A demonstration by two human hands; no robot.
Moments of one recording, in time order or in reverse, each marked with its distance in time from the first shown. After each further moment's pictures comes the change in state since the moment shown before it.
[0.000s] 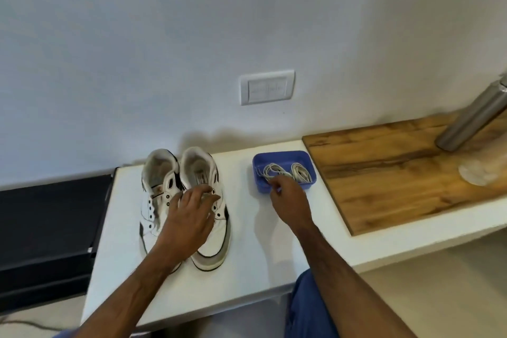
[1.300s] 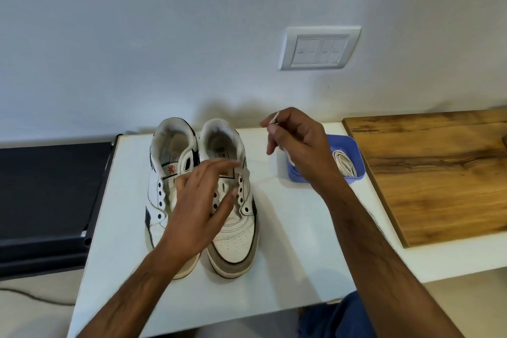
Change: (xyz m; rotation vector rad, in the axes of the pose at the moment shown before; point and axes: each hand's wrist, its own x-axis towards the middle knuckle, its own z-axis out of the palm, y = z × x) left_hand 0.006 -0.014 0.002 -0.649 0.259 -0.082; right_hand 0.049 -0.100 0.003 0.663 -0.190 -0.371
